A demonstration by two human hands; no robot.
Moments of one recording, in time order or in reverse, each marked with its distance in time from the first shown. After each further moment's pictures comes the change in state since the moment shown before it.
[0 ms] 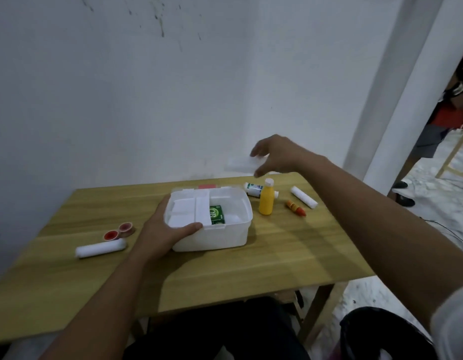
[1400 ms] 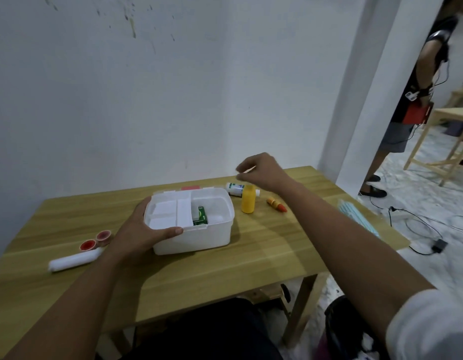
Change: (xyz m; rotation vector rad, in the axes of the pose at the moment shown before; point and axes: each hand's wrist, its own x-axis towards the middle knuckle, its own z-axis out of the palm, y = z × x) left_hand 0.008 0.010 -0.014 0.001 -0.164 -0.005; right_hand -0.017 0.033 0.052 0.312 0.238 0.042
